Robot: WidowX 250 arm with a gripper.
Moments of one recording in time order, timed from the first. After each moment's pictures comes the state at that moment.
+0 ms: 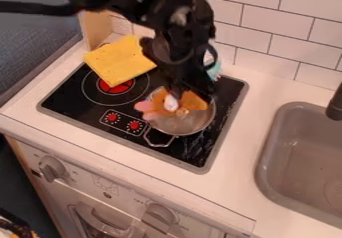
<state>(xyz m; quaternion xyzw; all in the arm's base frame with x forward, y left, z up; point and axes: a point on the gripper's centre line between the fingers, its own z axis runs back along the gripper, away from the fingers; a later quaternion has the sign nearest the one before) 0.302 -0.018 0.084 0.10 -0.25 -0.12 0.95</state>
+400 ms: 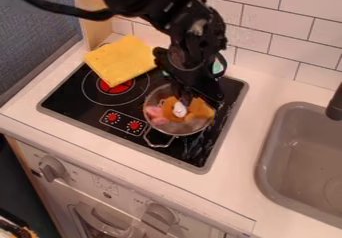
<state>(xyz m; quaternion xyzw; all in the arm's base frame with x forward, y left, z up) 0.319 -0.023 0.060 0.10 -0.23 -0.13 0.96</state>
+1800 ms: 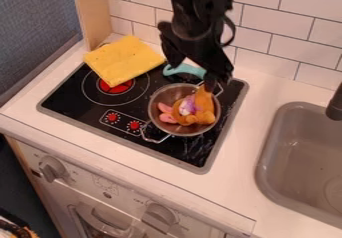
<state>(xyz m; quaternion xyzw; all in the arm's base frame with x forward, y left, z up) 0.327 -0.025 0.103 0.08 -0.26 -0.12 0.95</state>
